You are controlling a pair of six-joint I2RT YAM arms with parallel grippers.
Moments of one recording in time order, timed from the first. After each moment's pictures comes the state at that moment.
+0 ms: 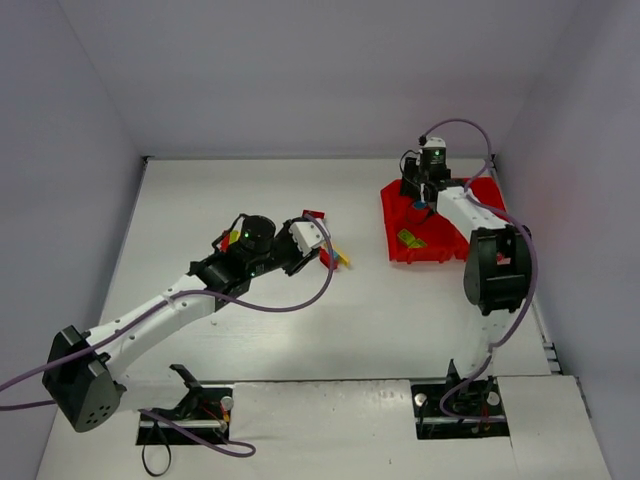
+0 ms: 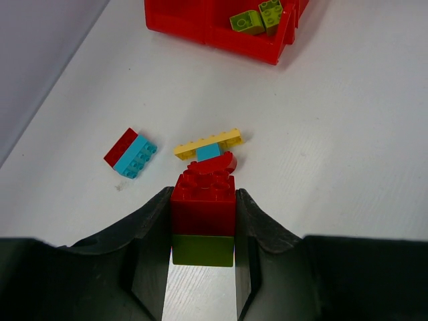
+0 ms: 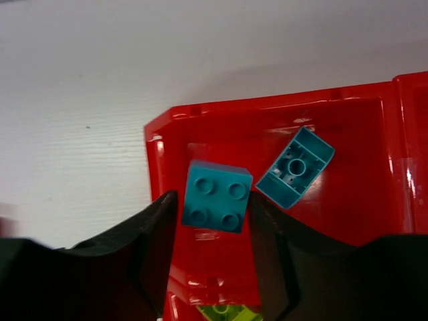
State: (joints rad) left arm -0.74 1.22 0.96 -0.12 0.18 0.36; right arm 0.12 1.91 1.42 -0.15 0.04 0.22
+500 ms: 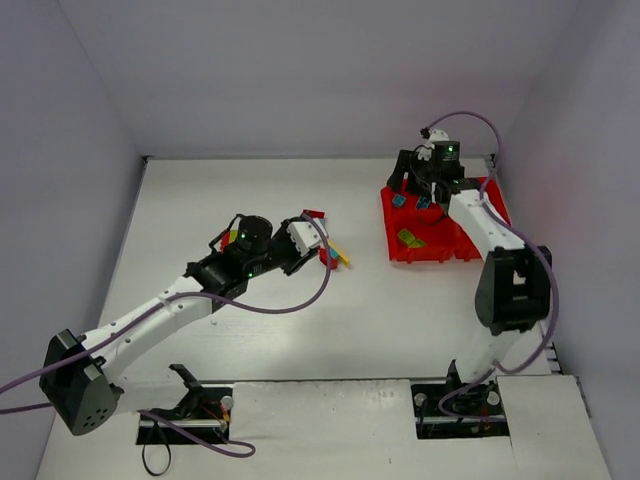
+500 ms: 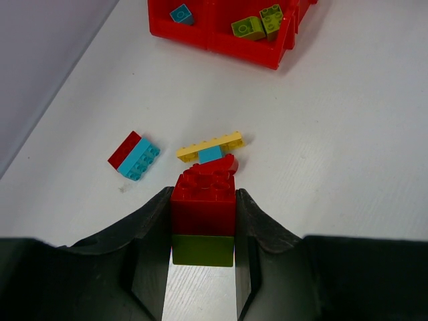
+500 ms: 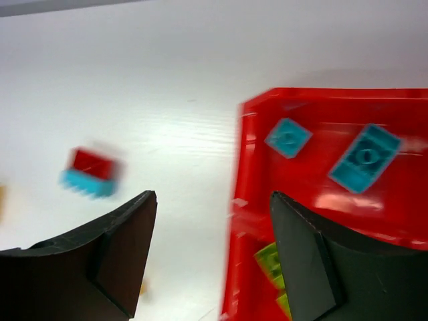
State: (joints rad) left arm -0.74 1.20 0.96 -0.11 0.18 0.36; right arm 0.11 1.82 1.41 -0.22 -0.14 0.22
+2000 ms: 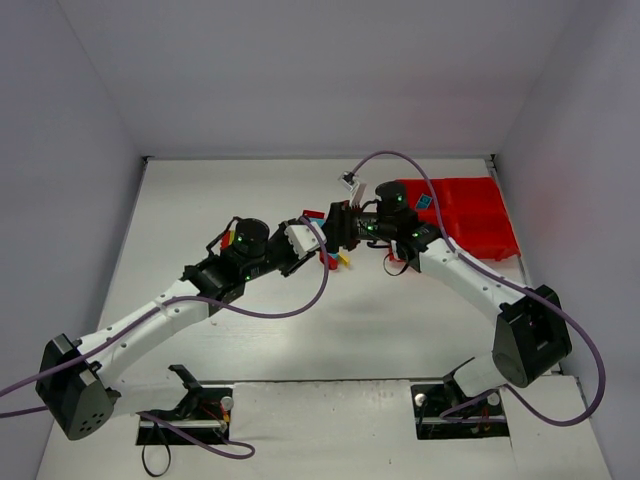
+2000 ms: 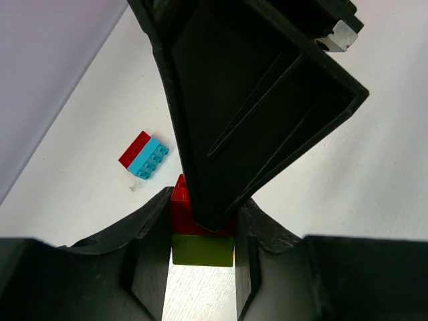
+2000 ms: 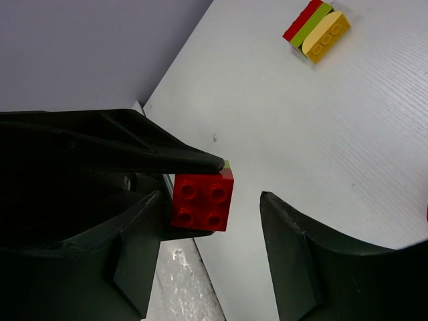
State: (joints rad) left arm -0.74 1.17 0.93 -0.11 0.17 0.39; right arm 0.54 1.46 1.04 0.04 -0.74 0.53
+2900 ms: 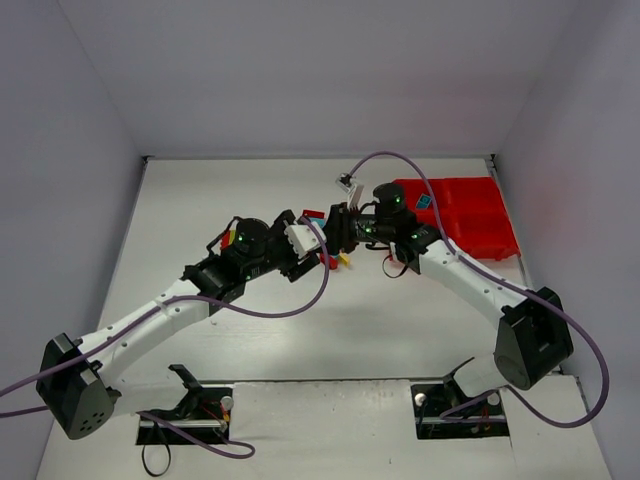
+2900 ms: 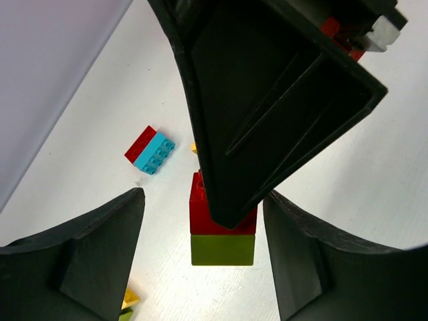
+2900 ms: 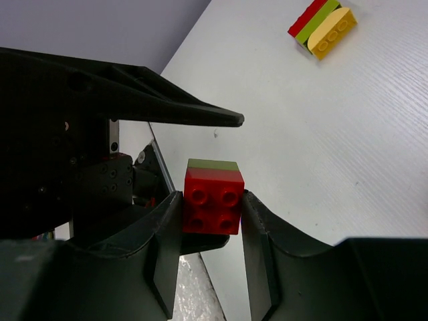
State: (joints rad) left arm -0.74 1.17 0.93 -0.11 0.15 0.41; right arm 0.56 1.45 1.04 0.02 -0.73 0.51
